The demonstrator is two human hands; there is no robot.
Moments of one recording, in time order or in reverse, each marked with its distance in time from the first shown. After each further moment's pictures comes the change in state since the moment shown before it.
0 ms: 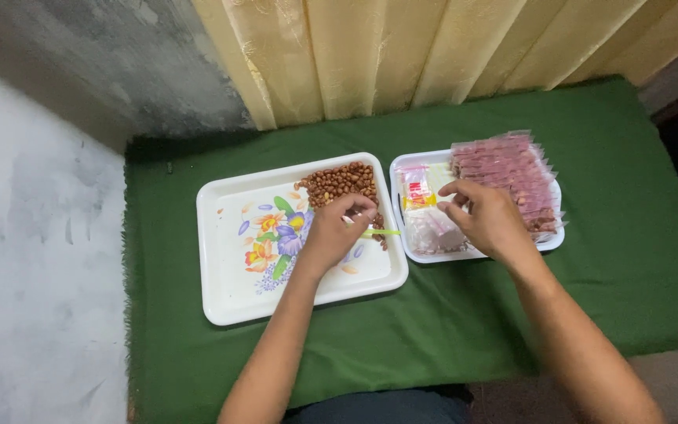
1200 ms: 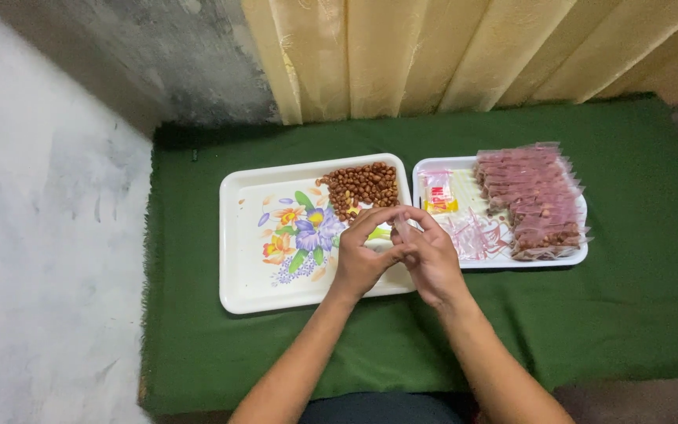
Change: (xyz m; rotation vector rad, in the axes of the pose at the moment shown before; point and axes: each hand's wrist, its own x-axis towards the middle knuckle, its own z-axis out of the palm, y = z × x) left_hand -0.030 0.005 0.033 -0.275 0.331 0.475; right_hand -0.029 -0.040 0.130 1.501 -0.122 0.184
